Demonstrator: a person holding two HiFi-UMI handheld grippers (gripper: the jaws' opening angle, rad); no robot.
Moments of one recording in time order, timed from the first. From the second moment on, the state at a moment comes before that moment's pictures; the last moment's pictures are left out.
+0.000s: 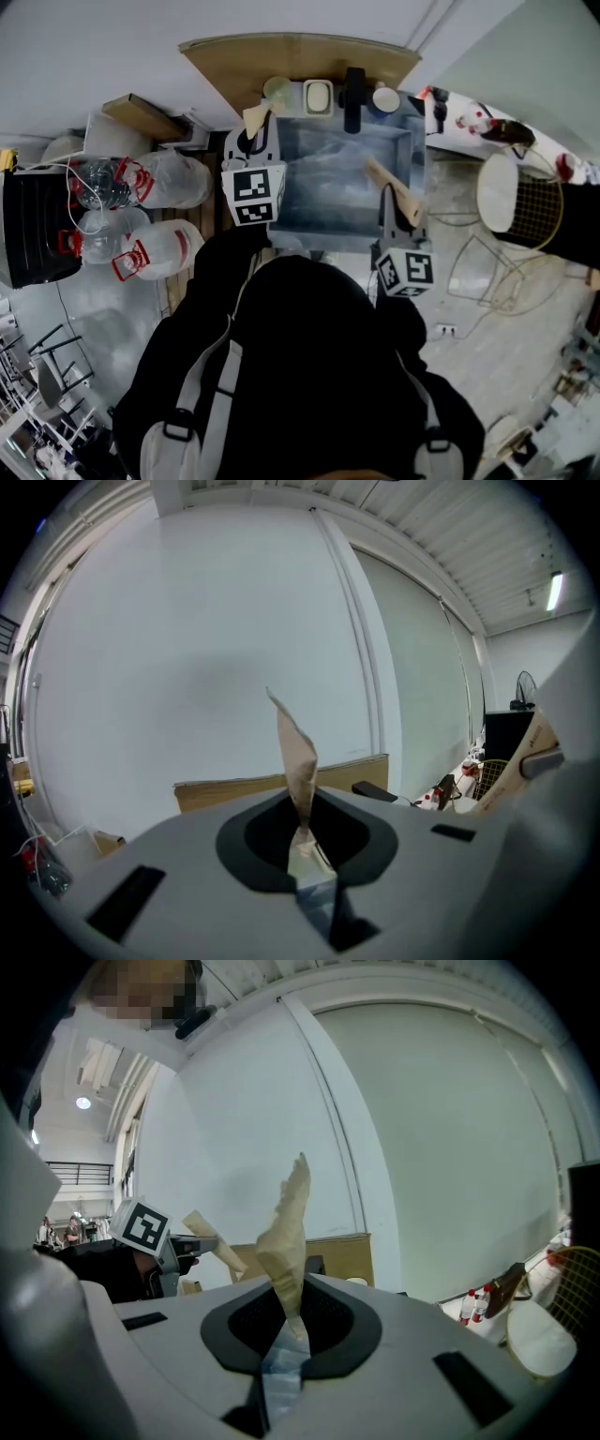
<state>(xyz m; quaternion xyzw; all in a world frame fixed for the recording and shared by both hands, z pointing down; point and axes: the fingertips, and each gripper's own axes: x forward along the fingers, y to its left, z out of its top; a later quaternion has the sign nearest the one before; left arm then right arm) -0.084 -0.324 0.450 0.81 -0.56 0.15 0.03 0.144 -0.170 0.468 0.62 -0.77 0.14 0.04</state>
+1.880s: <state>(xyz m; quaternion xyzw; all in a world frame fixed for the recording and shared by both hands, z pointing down) -0.091 -0.386 0.549 0.81 -0.53 0.23 0.12 0.159 -0.154 0.471 0.64 -0.75 0.14 0.05</state>
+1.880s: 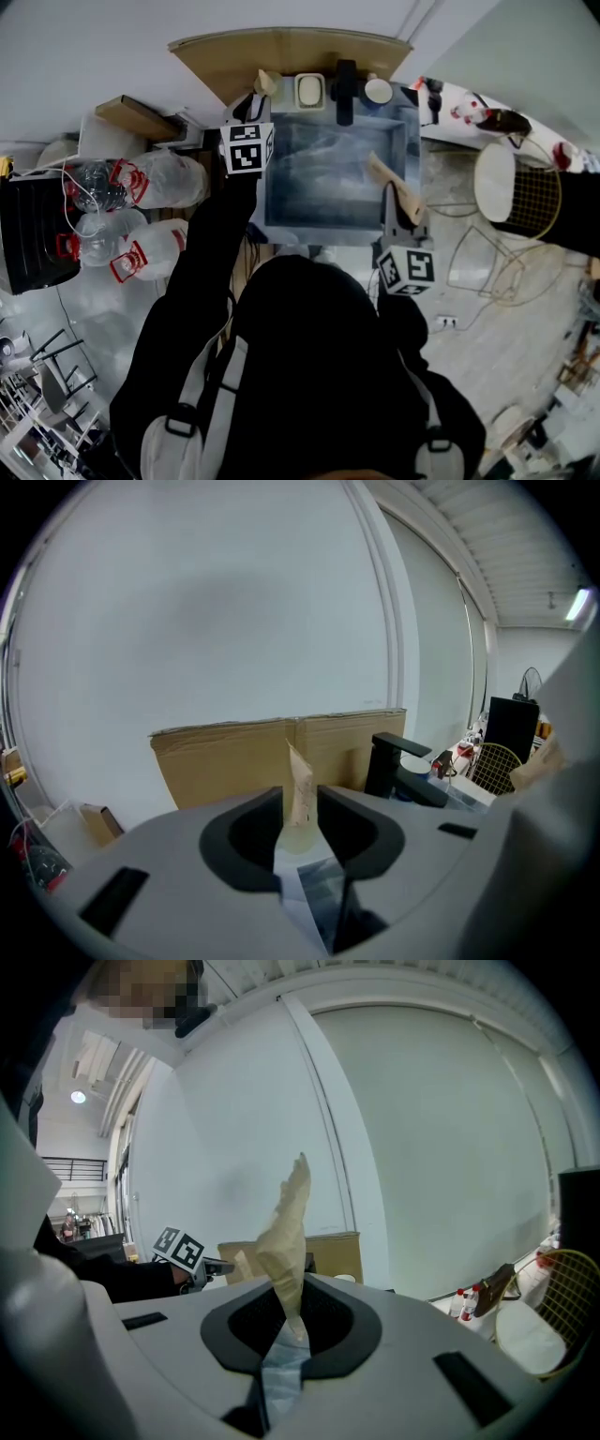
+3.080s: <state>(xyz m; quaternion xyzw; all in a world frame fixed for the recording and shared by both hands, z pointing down) -0.098 -0.188 0.500 0.82 -0.54 0.16 0.11 0.172 -0.139 0.453 0.64 -0.76 0.12 0.03</state>
